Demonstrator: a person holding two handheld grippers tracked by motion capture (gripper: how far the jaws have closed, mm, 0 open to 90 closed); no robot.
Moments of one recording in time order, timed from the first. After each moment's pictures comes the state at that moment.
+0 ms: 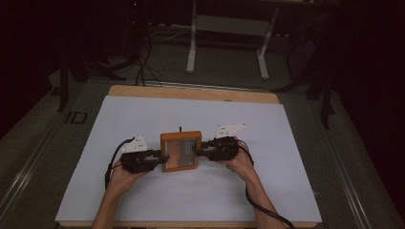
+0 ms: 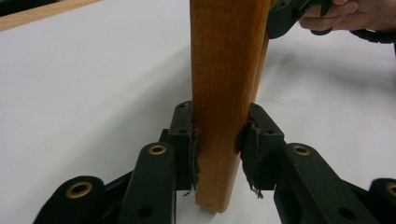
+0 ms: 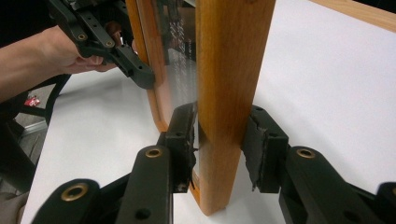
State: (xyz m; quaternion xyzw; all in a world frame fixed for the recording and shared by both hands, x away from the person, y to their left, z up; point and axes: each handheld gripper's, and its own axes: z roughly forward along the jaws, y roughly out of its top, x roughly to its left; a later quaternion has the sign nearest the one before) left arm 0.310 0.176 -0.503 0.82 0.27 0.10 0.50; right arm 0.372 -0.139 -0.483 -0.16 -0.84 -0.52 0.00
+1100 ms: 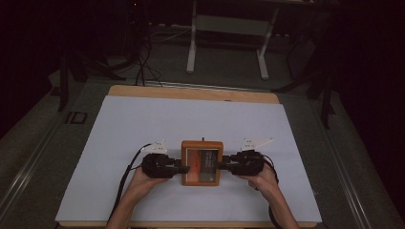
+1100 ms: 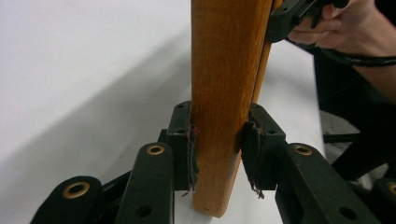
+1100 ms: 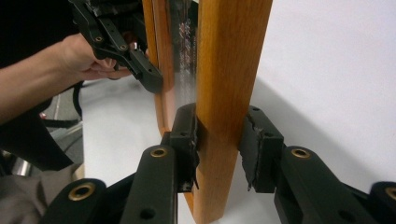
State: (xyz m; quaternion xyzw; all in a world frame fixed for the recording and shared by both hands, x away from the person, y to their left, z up) left arm 0.309 0.123 -0.513 0.80 0.25 -0.03 0.54; right arm 0.325 -0.205 -0.476 -0.24 -0.83 -0.50 0.02
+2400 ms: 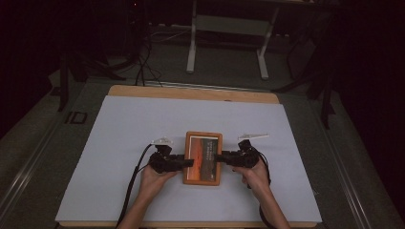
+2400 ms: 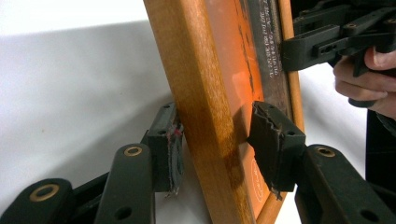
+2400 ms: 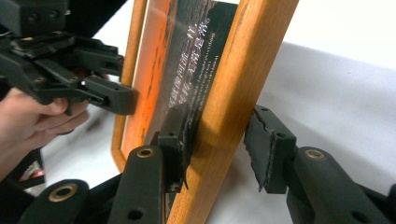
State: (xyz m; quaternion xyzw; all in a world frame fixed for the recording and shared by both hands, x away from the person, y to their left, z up) left arm 0.329 0.105 -0.530 0.76 0.42 -0.04 0.50; right arm 0.356 -0.200 -0.506 -0.41 -0.78 -0.47 0.05
